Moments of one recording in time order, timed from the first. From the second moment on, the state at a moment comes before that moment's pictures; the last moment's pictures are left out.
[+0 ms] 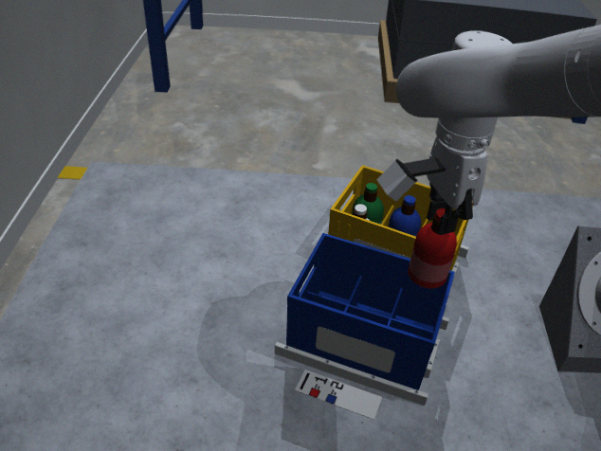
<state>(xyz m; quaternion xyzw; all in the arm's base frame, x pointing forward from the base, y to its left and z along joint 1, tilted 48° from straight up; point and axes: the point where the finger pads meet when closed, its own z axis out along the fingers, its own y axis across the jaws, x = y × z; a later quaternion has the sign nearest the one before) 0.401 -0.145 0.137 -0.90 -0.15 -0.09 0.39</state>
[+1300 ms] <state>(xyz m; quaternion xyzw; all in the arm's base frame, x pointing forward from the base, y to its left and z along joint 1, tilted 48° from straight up) 0.401 -0.143 0.139 -0.90 -0.15 -0.09 0.39</state>
